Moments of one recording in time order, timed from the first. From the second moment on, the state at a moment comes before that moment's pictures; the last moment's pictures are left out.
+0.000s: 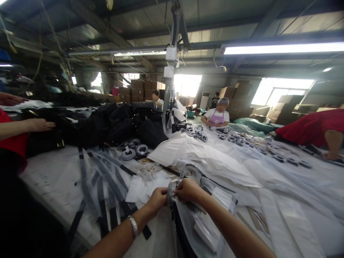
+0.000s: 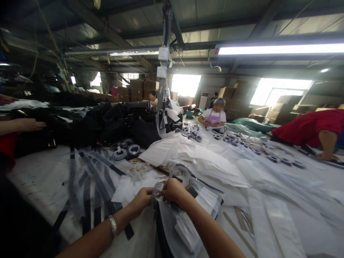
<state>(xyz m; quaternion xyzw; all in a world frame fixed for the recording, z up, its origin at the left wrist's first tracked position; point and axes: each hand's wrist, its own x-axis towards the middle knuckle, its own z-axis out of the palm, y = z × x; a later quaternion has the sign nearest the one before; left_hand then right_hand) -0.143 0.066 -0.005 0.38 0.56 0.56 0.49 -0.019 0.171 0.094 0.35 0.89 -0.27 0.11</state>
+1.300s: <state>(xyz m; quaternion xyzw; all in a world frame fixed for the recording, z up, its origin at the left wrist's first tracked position) -0.153 0.019 0.000 0.10 0.39 0.81 0.43 -0.022 0.154 0.056 0.21 0.82 -0.49 -0.19</state>
